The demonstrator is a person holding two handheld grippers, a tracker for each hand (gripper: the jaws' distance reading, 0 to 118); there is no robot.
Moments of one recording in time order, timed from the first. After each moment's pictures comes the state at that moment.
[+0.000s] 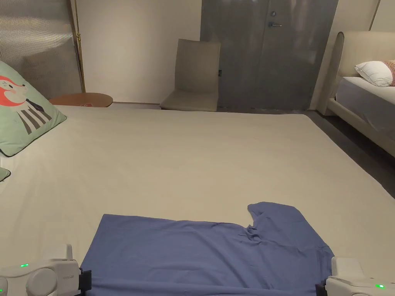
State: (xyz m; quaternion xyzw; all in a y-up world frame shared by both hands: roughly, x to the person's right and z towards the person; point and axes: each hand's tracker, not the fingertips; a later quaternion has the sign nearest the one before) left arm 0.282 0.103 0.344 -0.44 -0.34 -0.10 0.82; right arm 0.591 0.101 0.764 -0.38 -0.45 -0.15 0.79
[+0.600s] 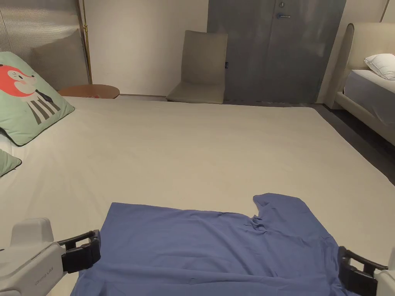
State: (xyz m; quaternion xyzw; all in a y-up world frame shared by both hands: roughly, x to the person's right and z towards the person) left arm 0.204 0.188 0.404 -0.23 -0.39 -0.01 0.89; right arm 0.511 0.183 0.830 -0.16 -0.52 -0.06 0.84
